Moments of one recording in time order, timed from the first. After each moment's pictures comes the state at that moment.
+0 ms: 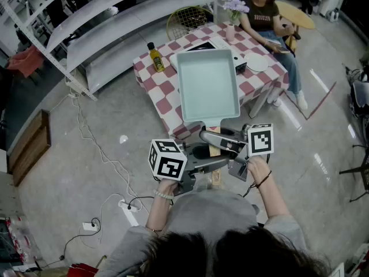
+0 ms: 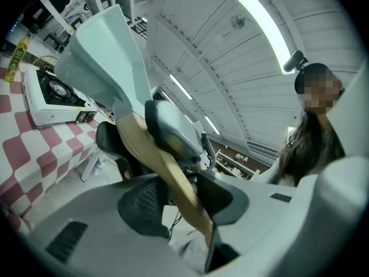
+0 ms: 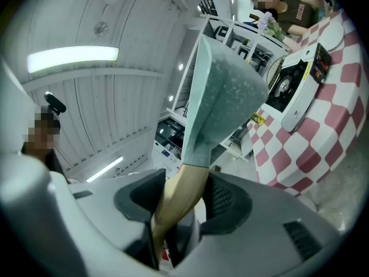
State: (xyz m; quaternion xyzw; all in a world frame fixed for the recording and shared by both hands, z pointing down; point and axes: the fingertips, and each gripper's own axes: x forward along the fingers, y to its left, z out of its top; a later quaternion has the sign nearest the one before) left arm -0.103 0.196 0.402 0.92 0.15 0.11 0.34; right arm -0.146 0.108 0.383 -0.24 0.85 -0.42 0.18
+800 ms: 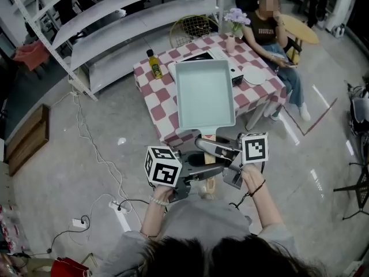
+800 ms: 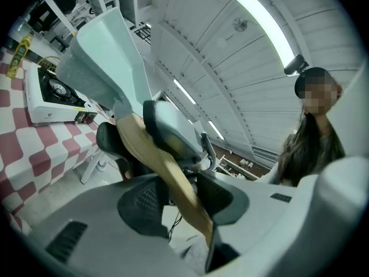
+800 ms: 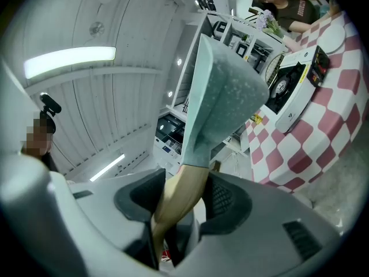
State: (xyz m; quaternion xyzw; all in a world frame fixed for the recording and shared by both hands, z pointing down) left arm -0.071 0.204 0.396 0.92 0.13 0.09 0.35; right arm -0.115 0.116 0.385 -0.24 0.85 -0.44 0.16
